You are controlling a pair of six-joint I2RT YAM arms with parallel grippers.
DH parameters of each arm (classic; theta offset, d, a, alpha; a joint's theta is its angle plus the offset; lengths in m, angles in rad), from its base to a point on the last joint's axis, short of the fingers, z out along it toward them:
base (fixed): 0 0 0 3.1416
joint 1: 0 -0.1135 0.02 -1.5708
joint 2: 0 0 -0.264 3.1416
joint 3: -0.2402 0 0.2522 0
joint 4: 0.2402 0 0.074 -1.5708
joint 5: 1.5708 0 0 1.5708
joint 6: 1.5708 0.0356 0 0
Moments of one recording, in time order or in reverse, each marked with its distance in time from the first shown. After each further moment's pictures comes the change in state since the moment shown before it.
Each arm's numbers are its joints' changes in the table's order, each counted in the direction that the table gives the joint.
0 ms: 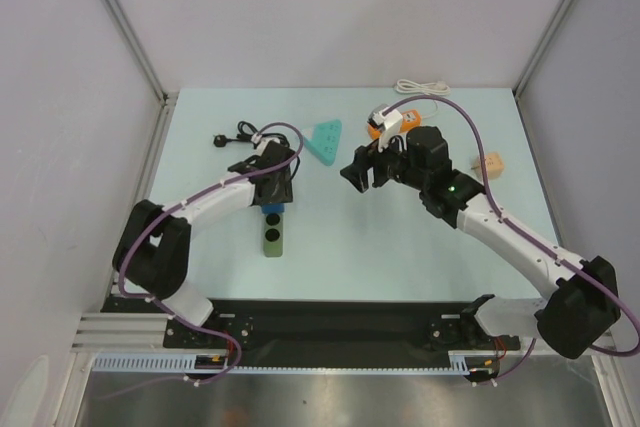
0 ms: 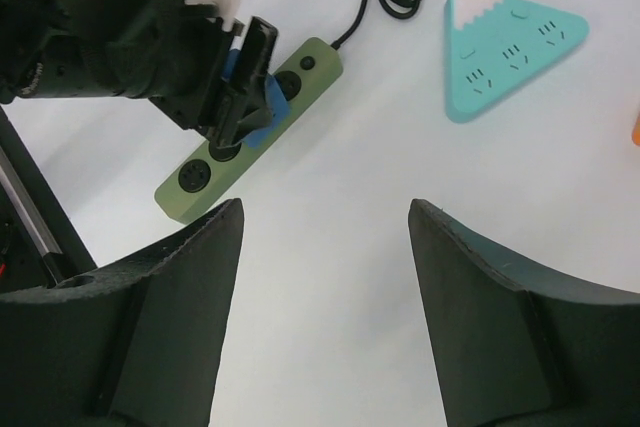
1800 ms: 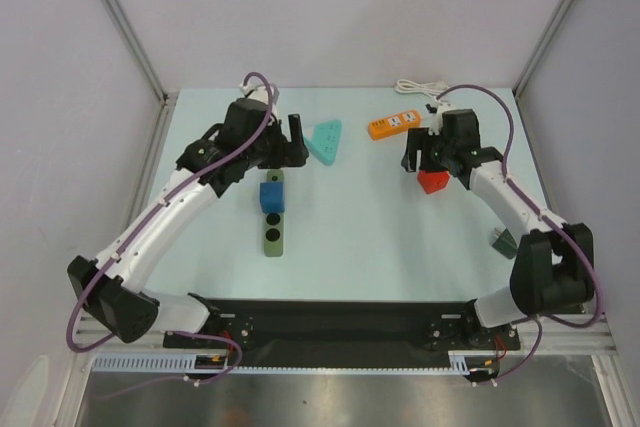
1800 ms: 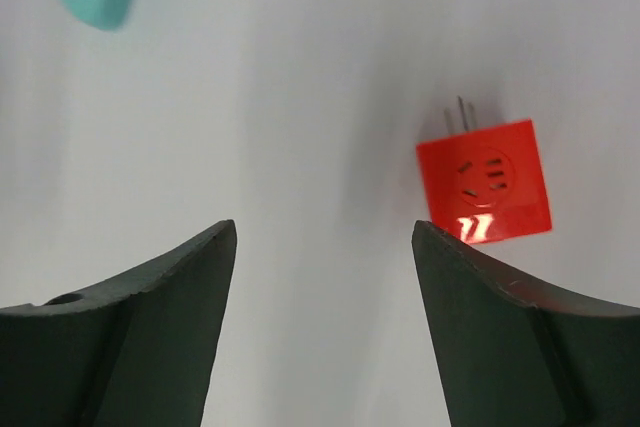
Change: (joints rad) left arm 0.039 0.290 -0.336 0.180 0.231 0.082; right arm 0.381 -0.174 -0.069 0.267 0.108 0.063
